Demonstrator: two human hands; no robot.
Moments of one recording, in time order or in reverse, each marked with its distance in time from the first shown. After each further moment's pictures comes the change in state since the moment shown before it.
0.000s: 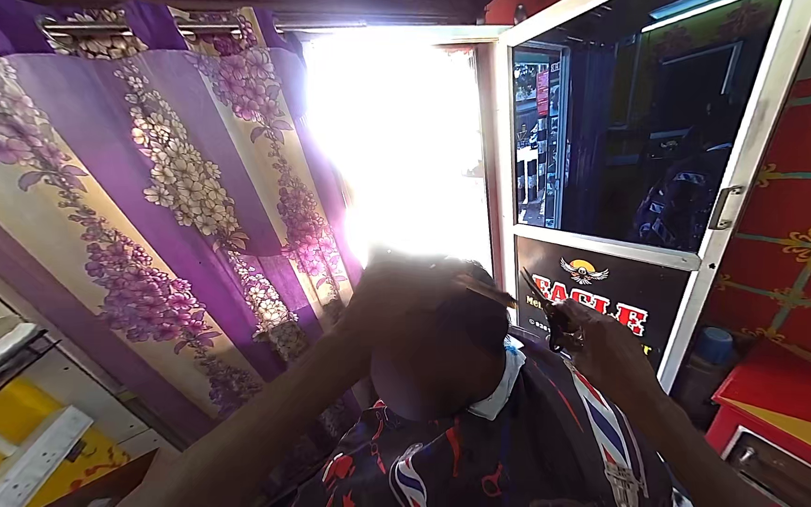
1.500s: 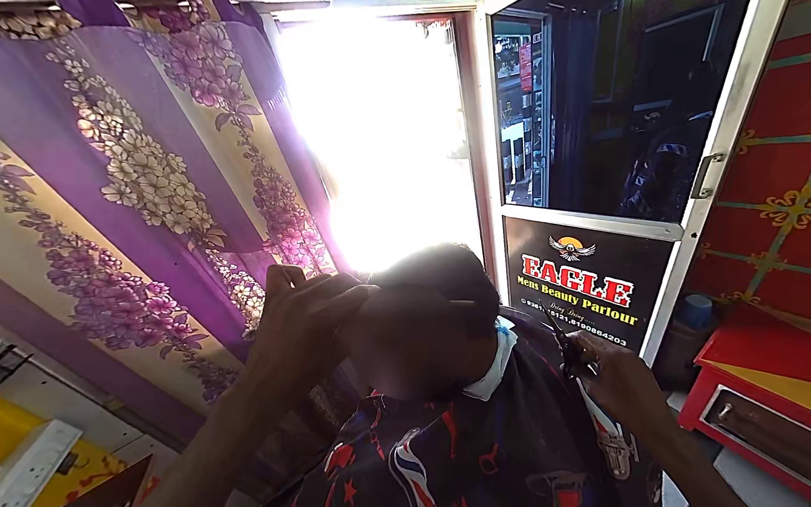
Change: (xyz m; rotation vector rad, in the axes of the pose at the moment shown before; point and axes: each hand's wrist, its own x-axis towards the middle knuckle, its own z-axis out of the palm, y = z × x) left_hand -0.073 -0.019 -0.022 -0.045 0.048 -0.127; right_hand -0.076 0.040 0.036 0.085 -0.052 0.195
